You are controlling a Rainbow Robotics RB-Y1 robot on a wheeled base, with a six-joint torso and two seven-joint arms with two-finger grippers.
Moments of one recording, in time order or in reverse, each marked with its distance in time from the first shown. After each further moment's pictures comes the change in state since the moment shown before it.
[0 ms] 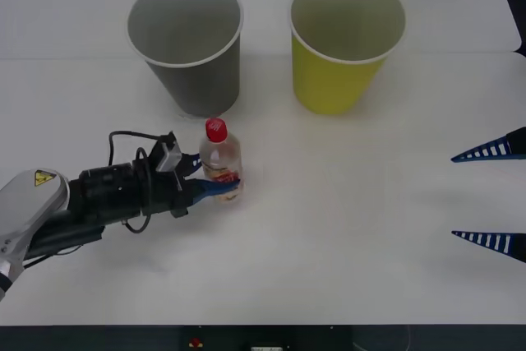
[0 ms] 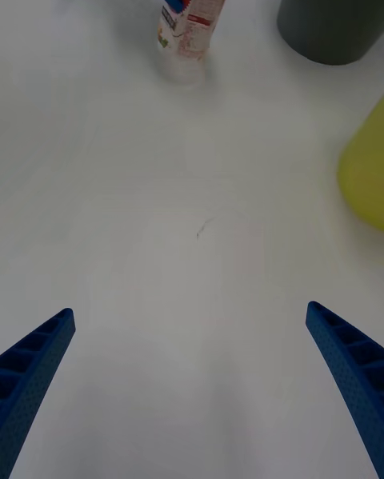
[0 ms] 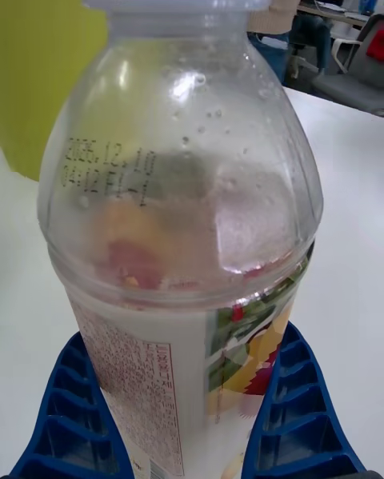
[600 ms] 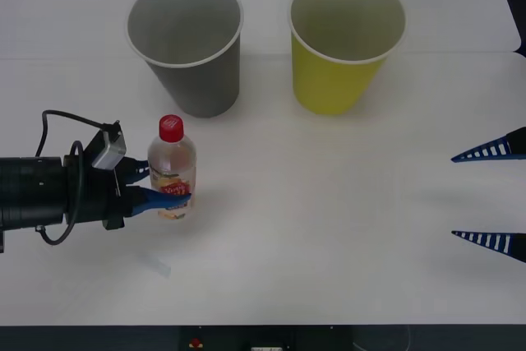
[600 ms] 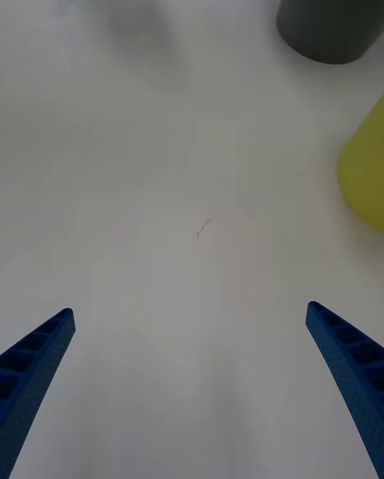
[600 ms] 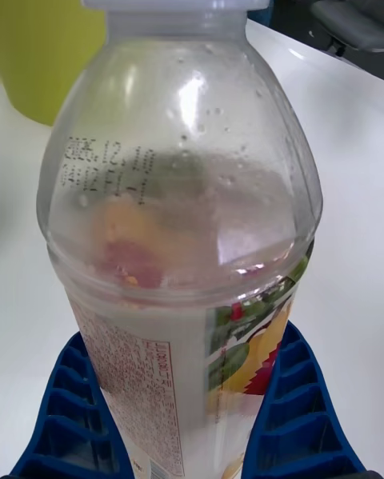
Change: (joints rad) right arm 0.000 0.000 0.000 0.000 0.000 0.000 0.000; left arm 0.187 0.302 0.185 -0.426 -0.186 -0.081 0.501
